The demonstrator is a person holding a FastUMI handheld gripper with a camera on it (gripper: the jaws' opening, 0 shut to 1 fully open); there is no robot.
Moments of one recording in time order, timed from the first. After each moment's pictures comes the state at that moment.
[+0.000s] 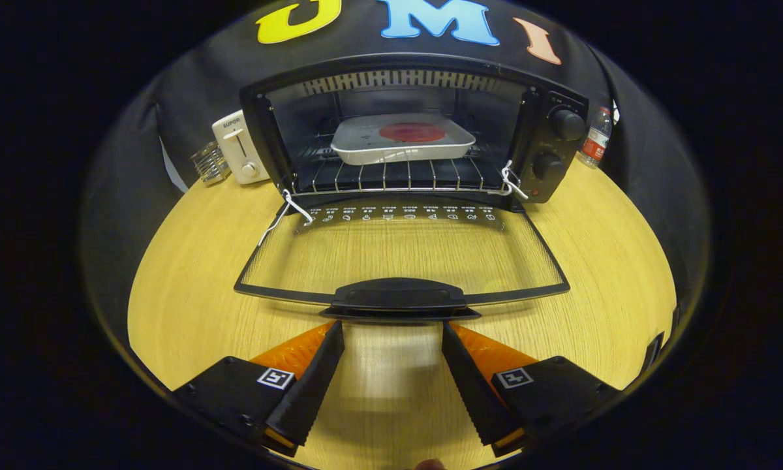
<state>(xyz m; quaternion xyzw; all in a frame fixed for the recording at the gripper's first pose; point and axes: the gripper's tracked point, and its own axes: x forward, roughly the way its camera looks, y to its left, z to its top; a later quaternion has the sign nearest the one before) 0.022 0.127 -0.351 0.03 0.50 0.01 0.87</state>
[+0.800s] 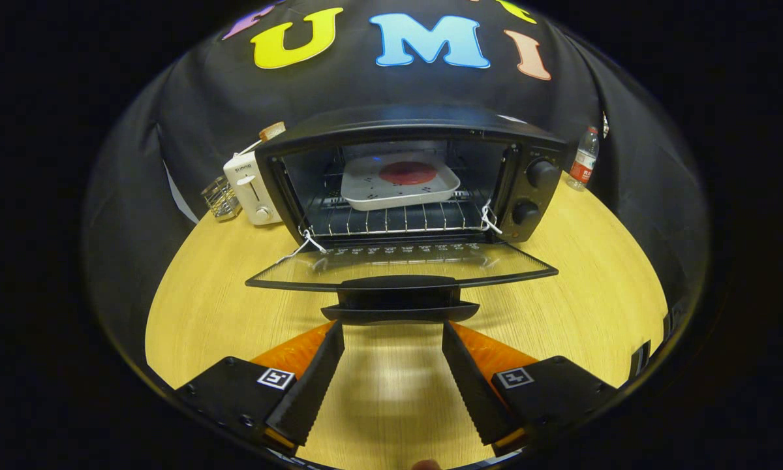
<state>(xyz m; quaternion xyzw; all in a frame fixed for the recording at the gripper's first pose) 0.028 0.127 -0.299 0.03 0.44 0.00 0.90</state>
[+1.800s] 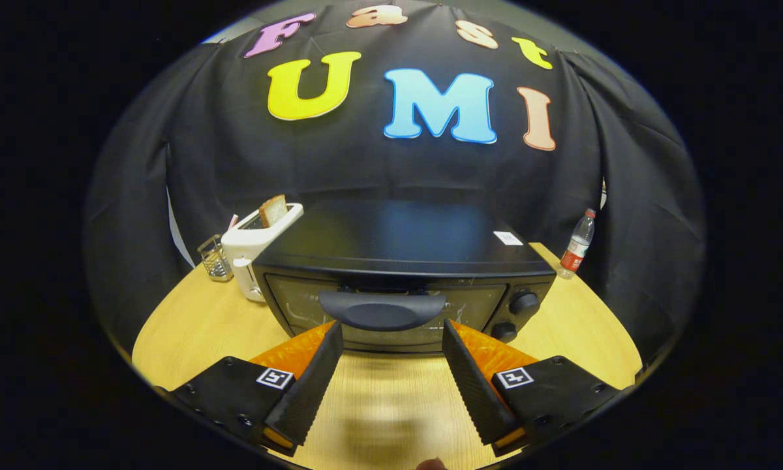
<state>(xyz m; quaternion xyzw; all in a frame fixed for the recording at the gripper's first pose) 0.094 0.103 -0.208 -0.02 0.28 0.00 0.96</state>
